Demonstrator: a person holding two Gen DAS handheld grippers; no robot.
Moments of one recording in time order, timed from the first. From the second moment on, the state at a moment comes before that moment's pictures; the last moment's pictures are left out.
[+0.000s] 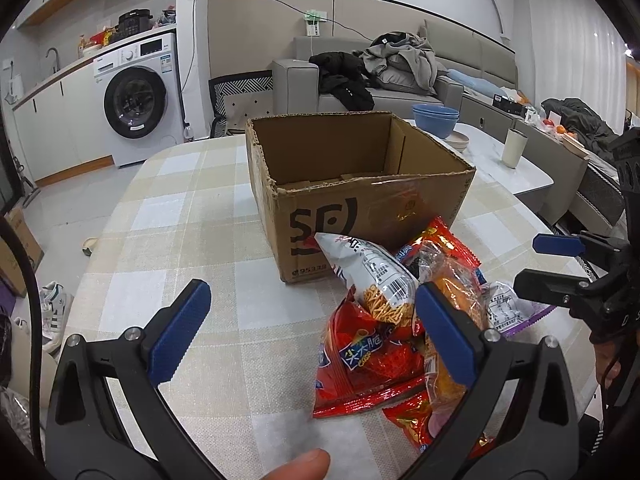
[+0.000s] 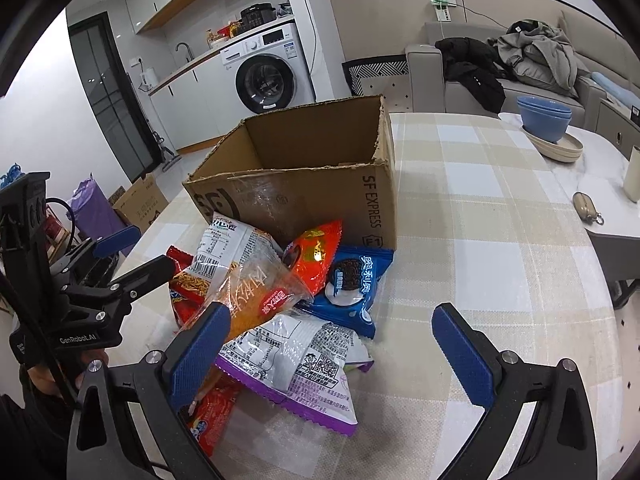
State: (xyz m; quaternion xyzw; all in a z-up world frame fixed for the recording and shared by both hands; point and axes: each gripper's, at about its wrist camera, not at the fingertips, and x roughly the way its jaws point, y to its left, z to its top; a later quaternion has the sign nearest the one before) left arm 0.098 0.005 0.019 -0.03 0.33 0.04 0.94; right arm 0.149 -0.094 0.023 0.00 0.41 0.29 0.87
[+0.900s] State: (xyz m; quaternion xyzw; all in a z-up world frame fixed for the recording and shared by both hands) left arm 0.095 0.024 -0.017 -0.05 0.36 0.03 0.93; right arm 0.151 -0.085 -0.026 -0.01 0.49 0.25 0.84
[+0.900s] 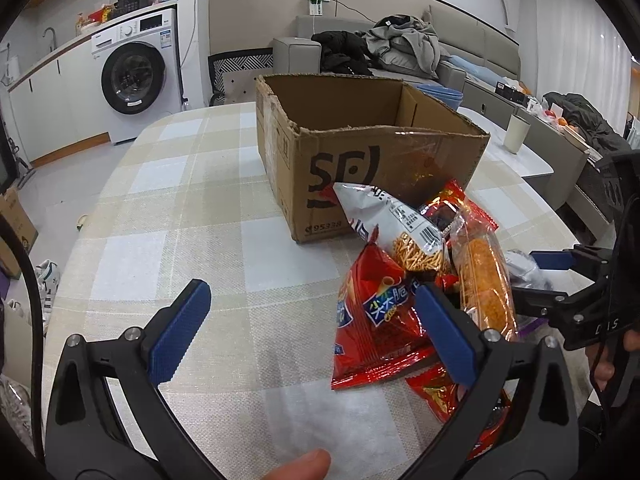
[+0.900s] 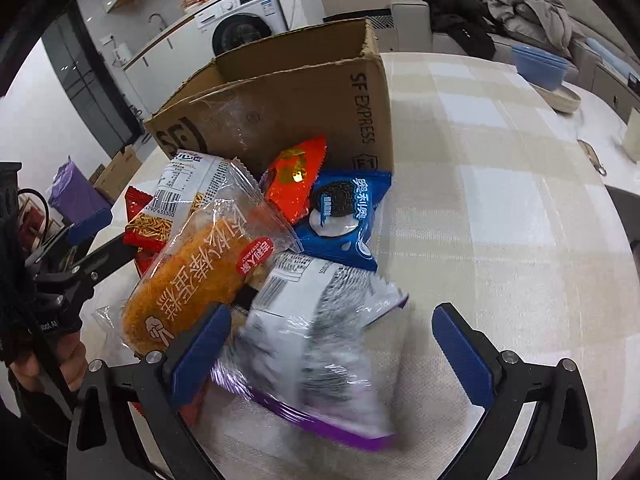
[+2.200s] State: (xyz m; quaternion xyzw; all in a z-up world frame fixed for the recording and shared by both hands) left arm 0.103 0.013 -0.038 -0.06 0.38 0.00 0.92; right arm 0.120 -0.097 -0.018 -0.07 0.42 0.26 0.86
